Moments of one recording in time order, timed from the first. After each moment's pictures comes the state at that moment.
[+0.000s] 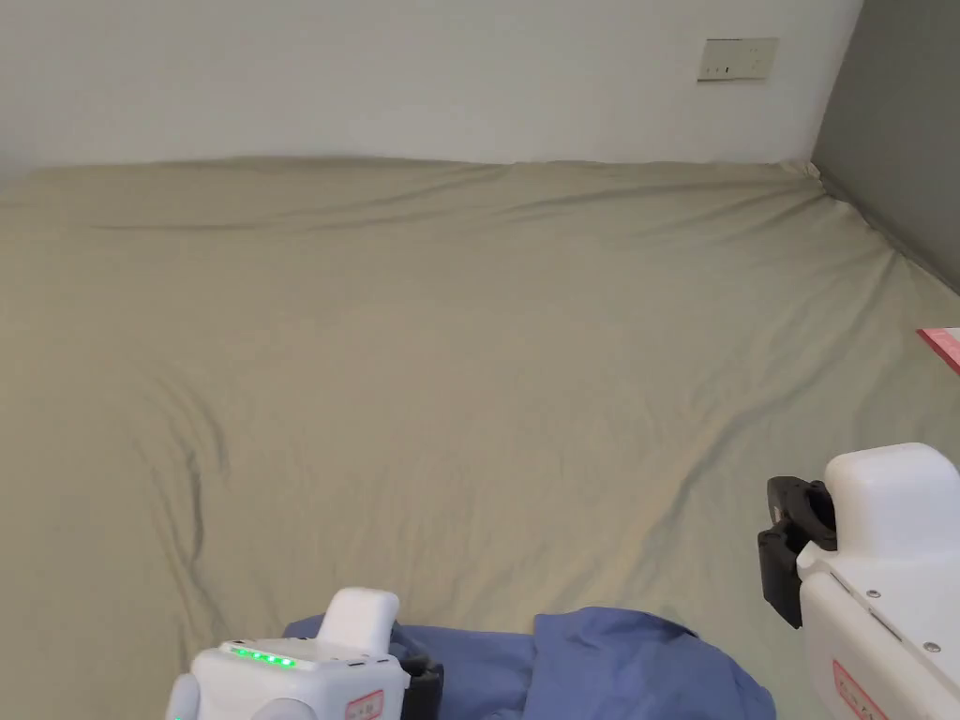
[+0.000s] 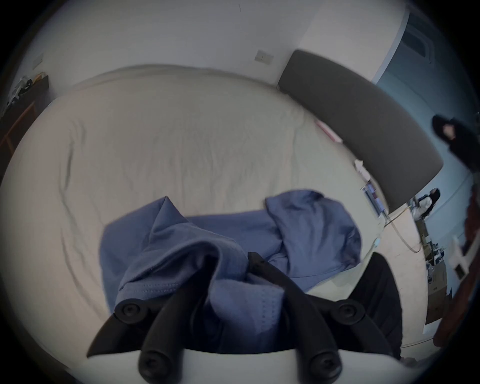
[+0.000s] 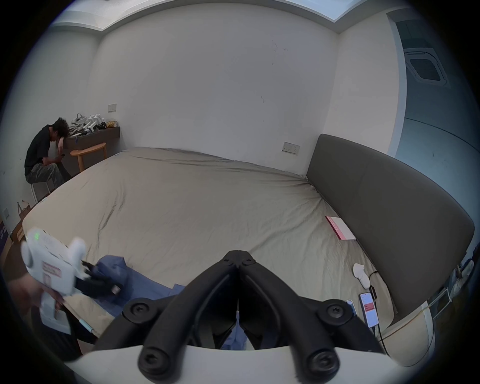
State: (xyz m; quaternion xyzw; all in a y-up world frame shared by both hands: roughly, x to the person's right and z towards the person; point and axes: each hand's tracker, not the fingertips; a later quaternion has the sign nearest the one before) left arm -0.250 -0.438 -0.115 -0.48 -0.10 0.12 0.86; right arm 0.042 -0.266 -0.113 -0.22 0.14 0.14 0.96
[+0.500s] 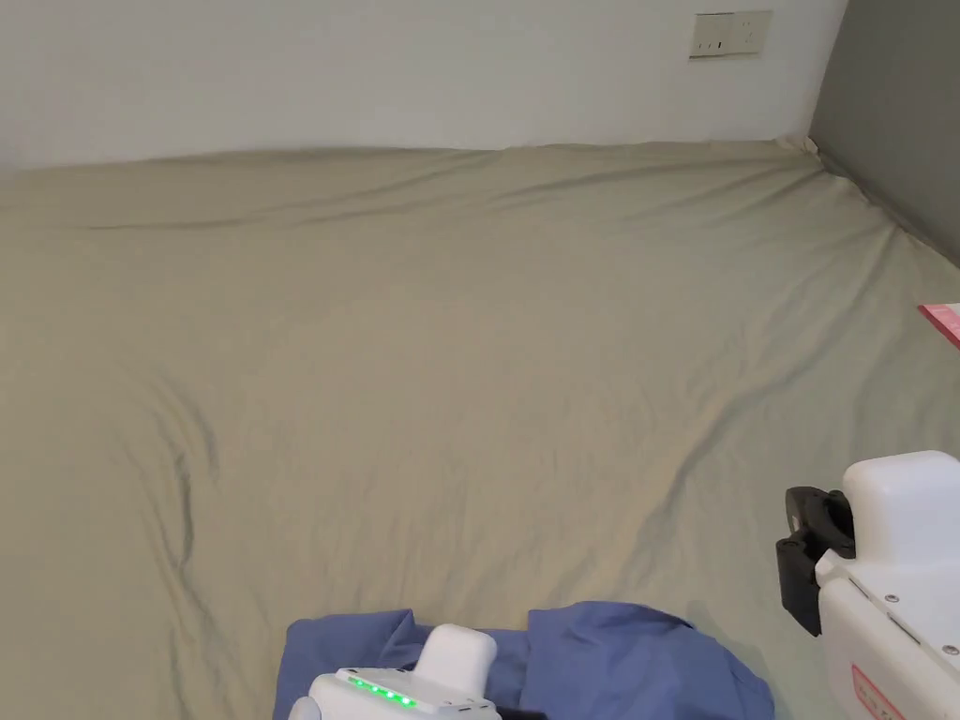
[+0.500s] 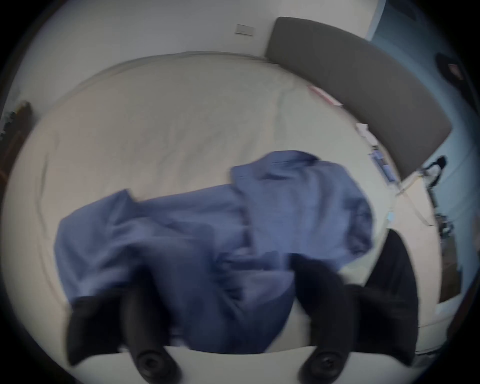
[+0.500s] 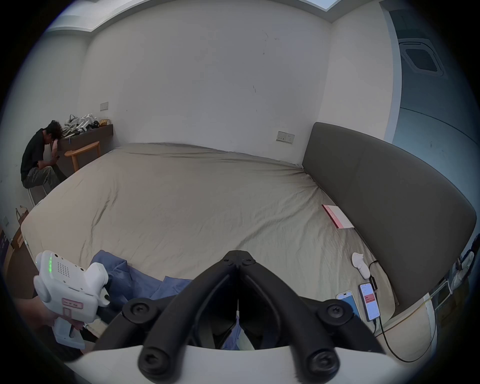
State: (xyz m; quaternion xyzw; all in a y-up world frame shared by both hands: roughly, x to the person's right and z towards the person) left arm -0.186 -0.453 -0.122 -0.50 -0.16 0.08 0.84; right arm 0.068 -0.285 -0.132 -0.24 0.13 0.13 0.95
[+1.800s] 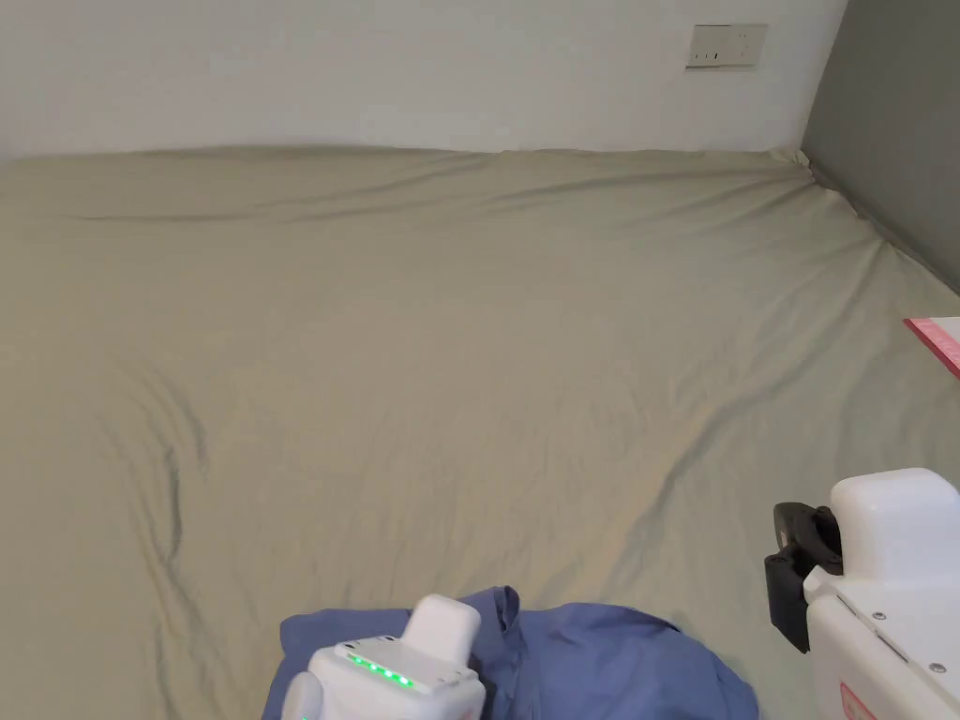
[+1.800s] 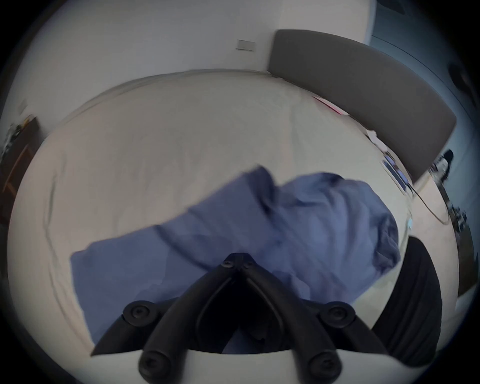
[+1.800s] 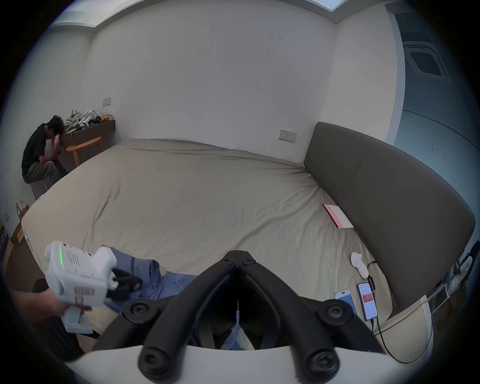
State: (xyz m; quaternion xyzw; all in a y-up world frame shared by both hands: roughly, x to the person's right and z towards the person) left arm -0.186 -0.475 -0.142 -0.46 -0.13 0.01 0.88; right arm 0.062 -0.280 -0.122 -0.25 0.13 0.14 0.95
